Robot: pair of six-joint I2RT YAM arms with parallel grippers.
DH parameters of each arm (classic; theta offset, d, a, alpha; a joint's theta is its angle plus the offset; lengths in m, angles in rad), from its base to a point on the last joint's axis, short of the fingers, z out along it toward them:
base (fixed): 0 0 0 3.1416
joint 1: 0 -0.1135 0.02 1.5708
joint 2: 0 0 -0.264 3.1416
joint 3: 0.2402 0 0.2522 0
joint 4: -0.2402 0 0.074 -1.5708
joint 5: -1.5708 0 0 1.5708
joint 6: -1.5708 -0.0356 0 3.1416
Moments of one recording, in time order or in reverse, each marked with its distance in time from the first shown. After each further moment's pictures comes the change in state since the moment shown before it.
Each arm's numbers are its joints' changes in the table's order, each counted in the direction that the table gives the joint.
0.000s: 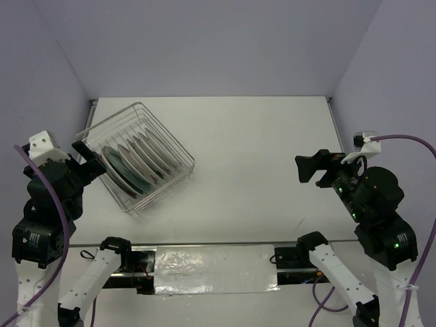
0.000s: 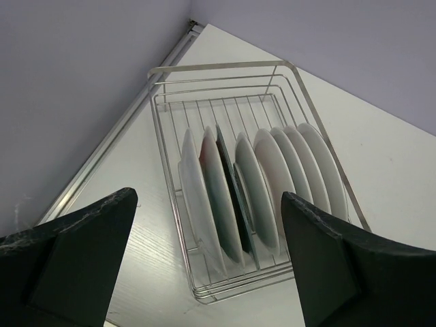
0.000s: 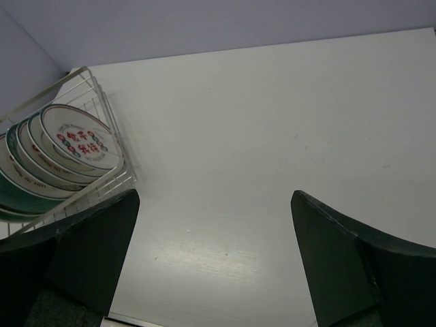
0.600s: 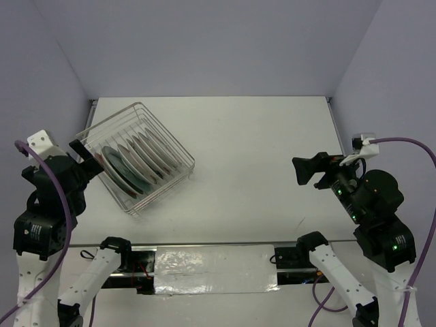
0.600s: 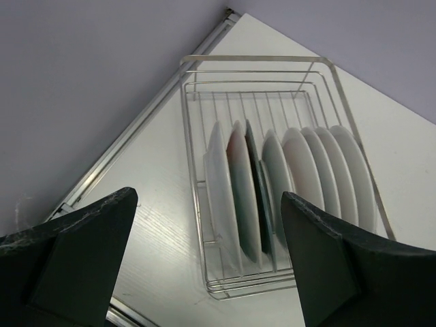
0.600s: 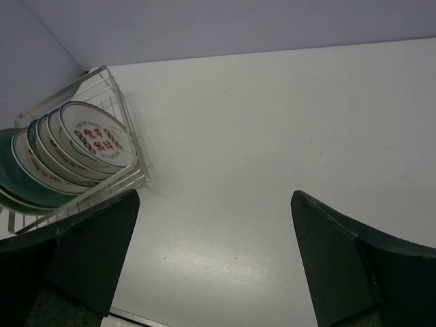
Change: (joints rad) left arm 0.000 0.035 0.024 -0.072 0.099 0.057; right arm 0.000 -0.032 -0.038 0.042 0.053 -0.002
